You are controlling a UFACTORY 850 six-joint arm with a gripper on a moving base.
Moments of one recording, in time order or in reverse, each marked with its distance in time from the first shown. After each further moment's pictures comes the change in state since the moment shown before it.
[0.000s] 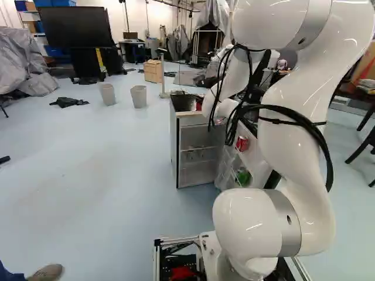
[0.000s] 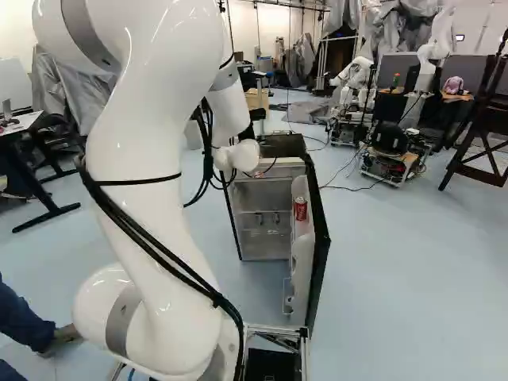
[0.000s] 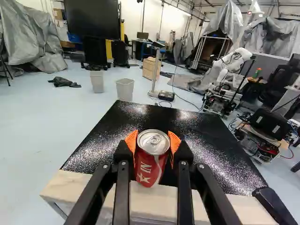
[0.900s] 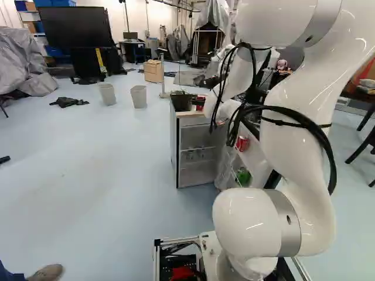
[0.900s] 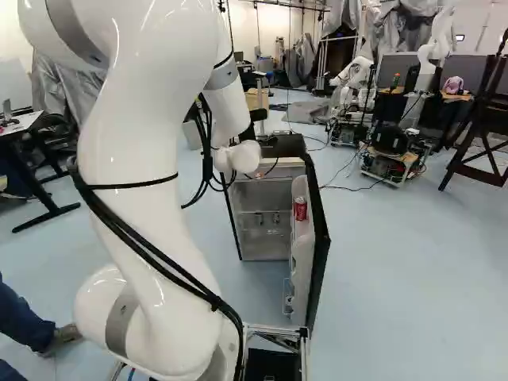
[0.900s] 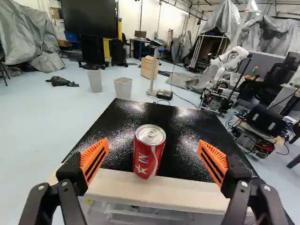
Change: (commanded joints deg) arm -1.4 3.3 3.6 0.0 0.0 0.0
